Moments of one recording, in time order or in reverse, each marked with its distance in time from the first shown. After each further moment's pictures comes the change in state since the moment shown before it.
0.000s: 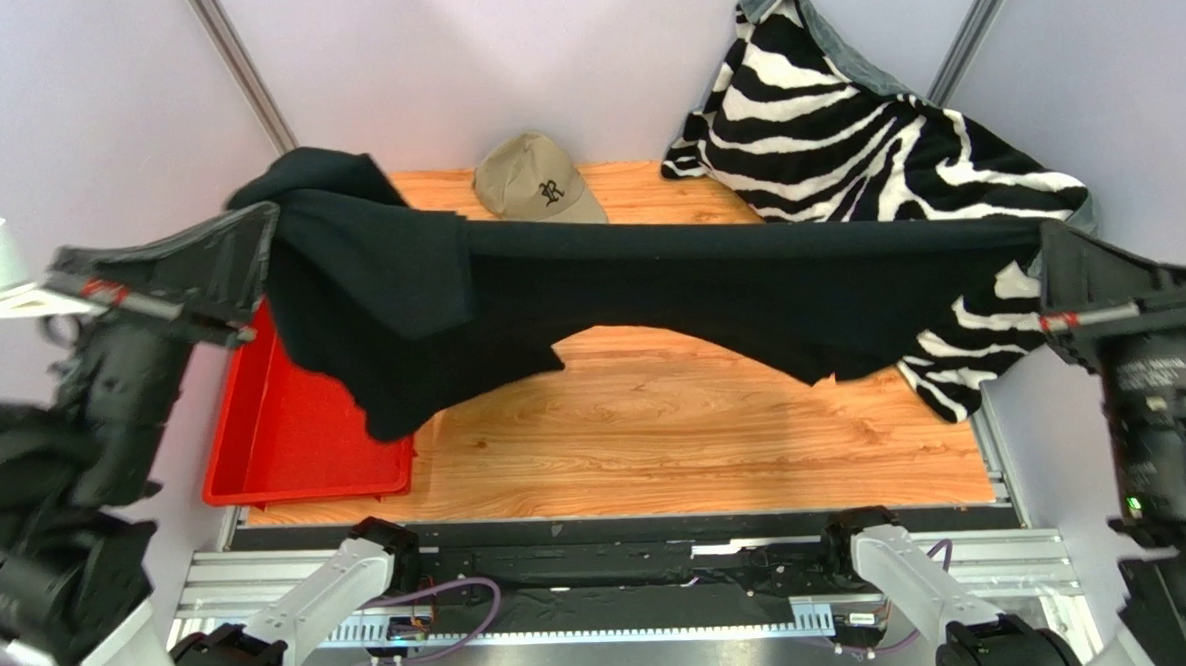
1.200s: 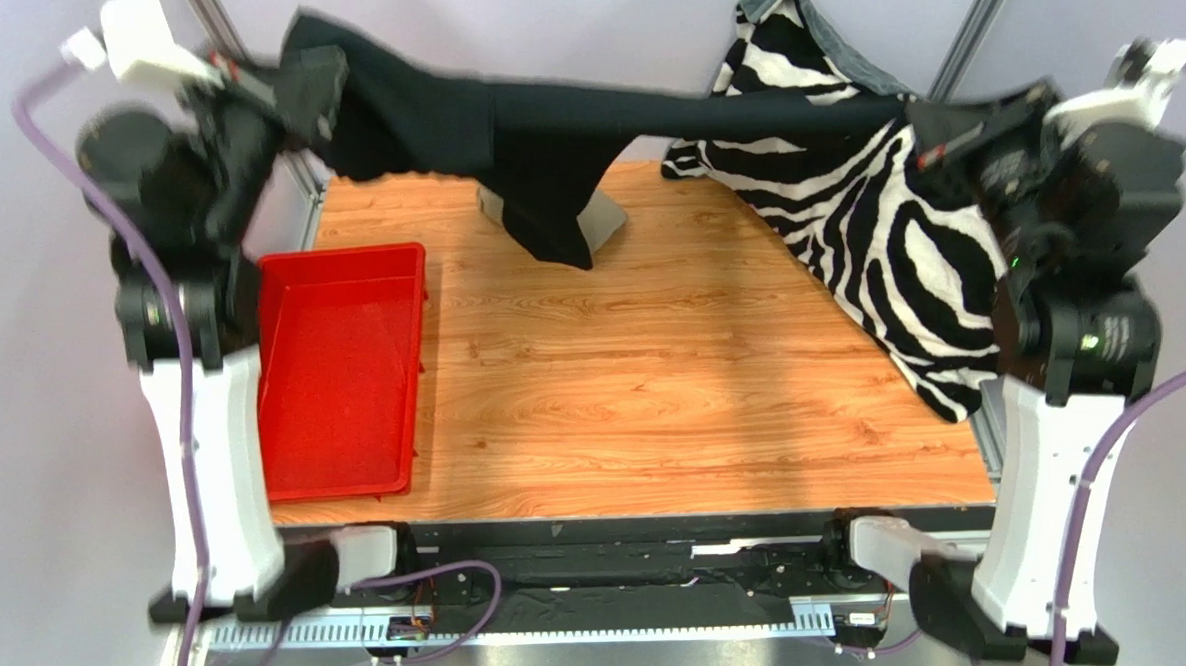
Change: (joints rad) left arm 0.340 0.426 0.080 0.235 0.243 -0.227; right arm -0.188 0.270 -0.206 0.386 -0.383 0.038
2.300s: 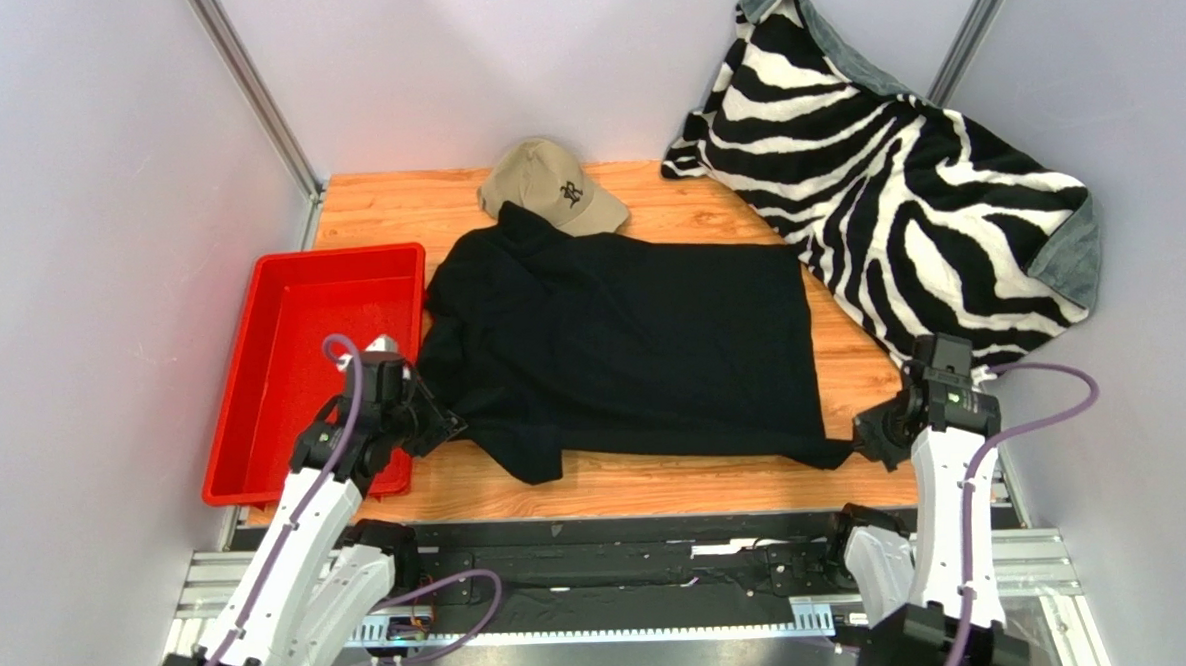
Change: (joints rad) left arm -0.159 -0.602 -1.491 -0.226 -0.112 -0.159; right arm -0.225 -0.357 -1.239 -0.372 0.133 0.105
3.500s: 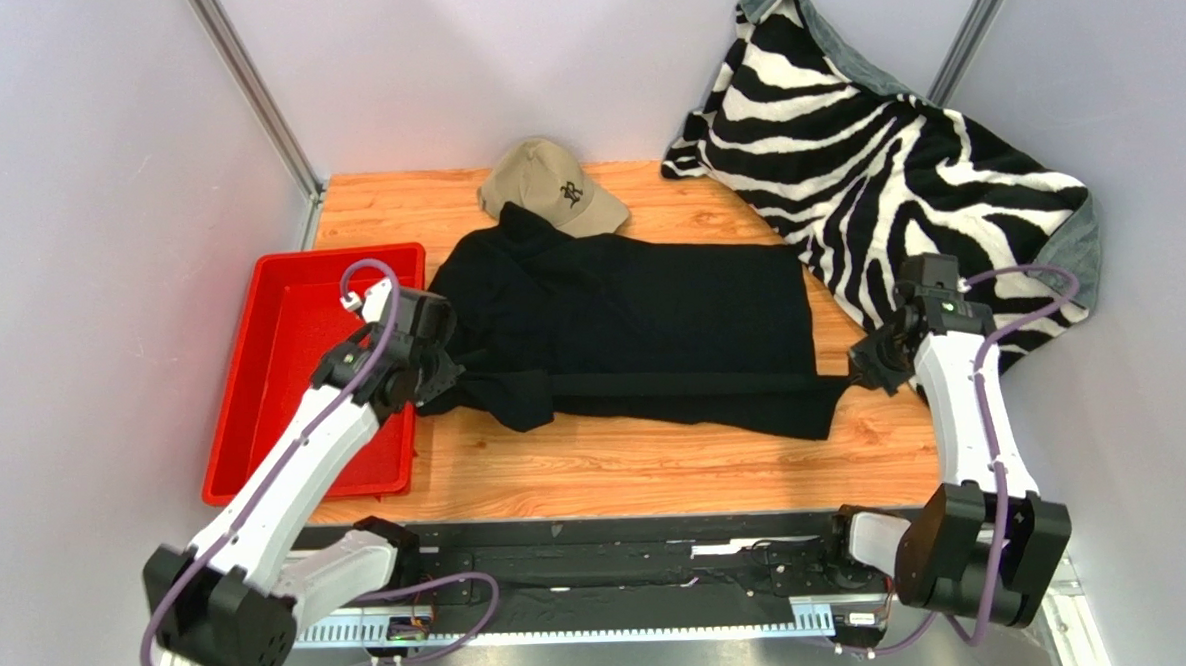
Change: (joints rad) left arm -0.199 0.357 0.361 -0.112 -0.423 -0.053; right arm 0.079 0.370 0.275 0.118 0.002 -0.085
